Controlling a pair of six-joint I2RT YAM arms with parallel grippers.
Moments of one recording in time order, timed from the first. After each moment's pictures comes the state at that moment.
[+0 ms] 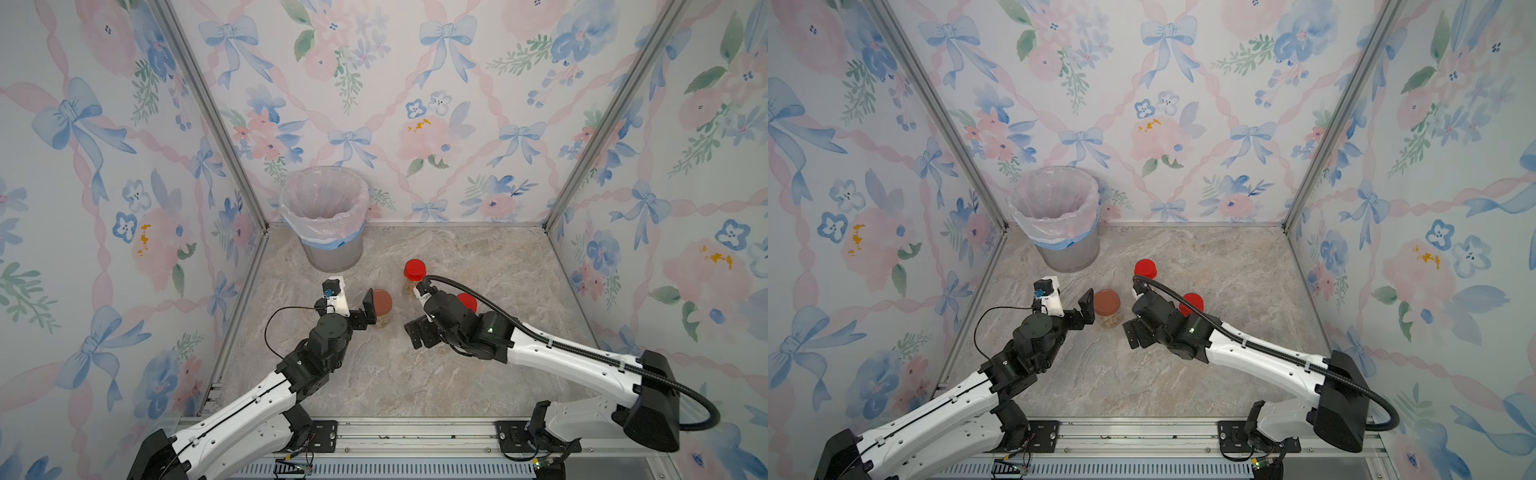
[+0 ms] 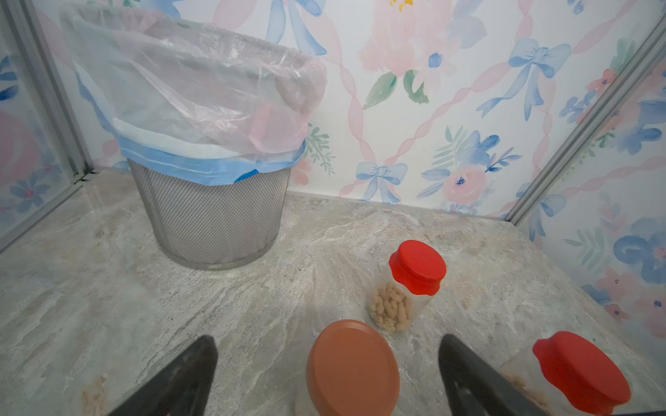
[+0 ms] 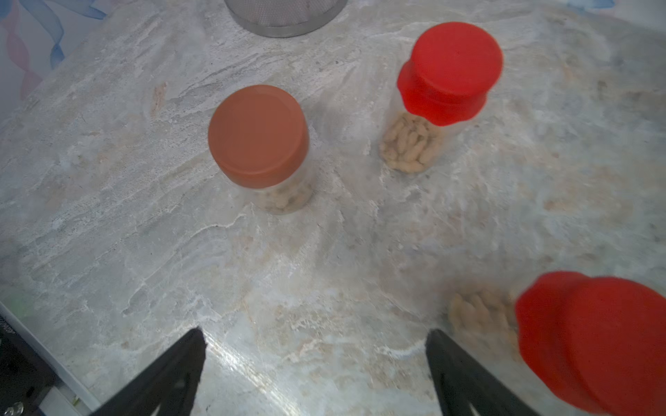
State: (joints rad) left arm -0.73 0.79 0.47 0.13 -0.60 -0.36; right arm 1.02 1.42 1.10 -0.50 0.27 0.37
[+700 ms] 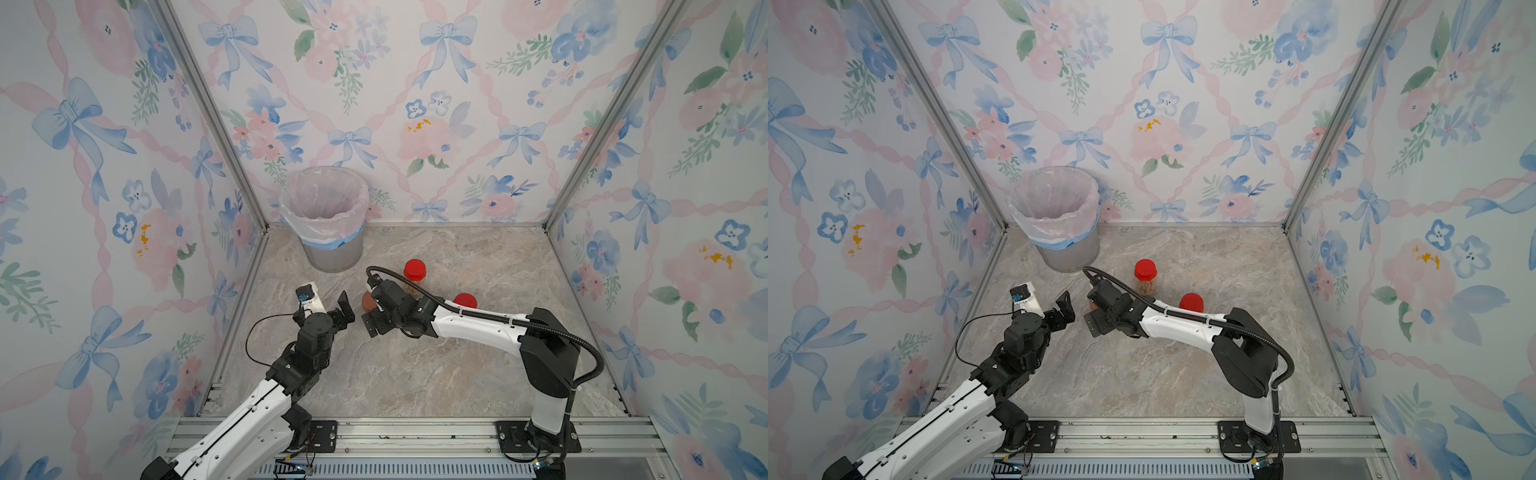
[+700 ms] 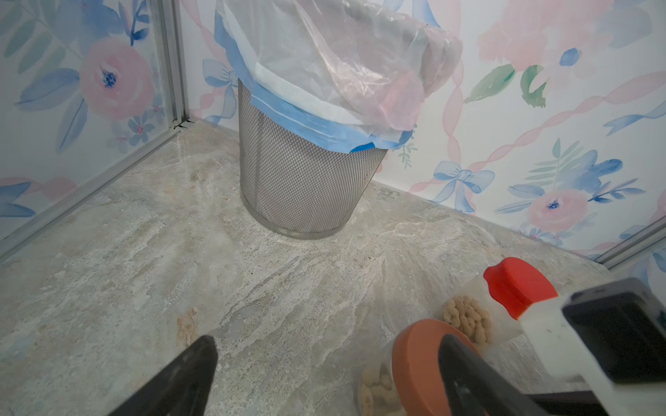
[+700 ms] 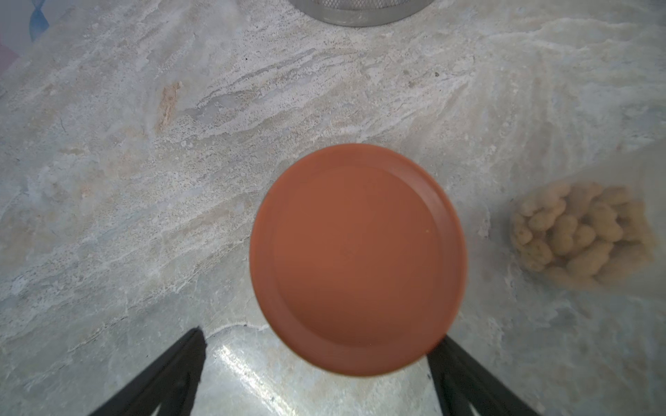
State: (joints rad) left arm -0.55 0.73 0.40 0.03 -0.58 -0.49; right arm 1.01 1.91 1.43 -0.39 0.20 0.33
